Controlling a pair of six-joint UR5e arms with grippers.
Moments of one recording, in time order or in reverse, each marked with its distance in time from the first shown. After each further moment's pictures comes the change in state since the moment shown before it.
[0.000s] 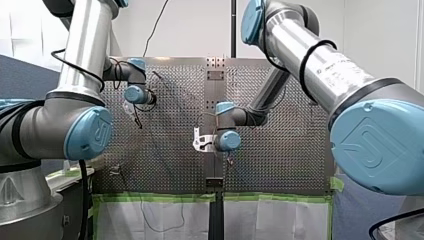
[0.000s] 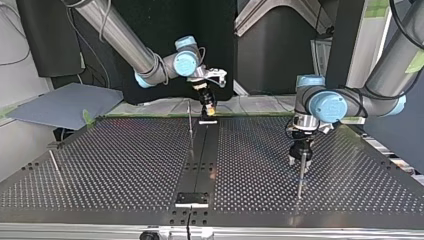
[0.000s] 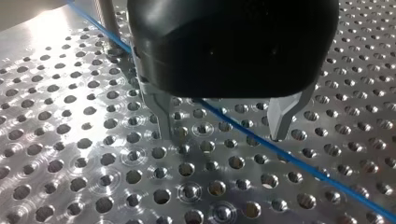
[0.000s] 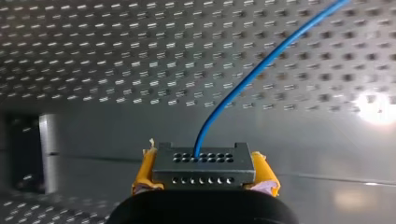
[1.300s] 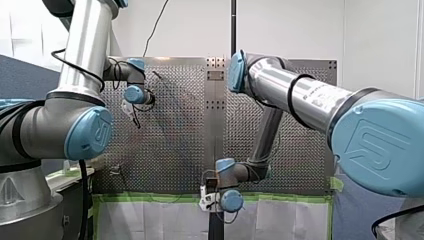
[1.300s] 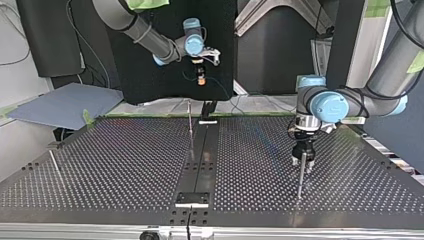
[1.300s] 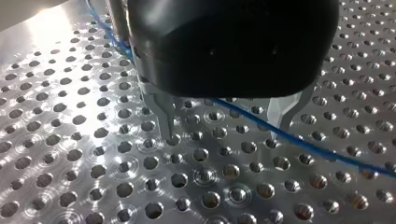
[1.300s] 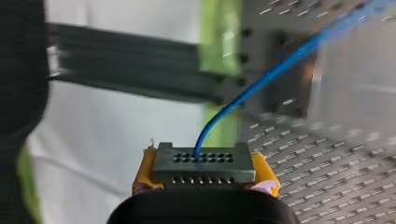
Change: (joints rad) left arm 0.007 0.000 0.000 0.003 -0.023 0.015; right arm 0.023 0.341 0.065 -0.183 0.214 0.031
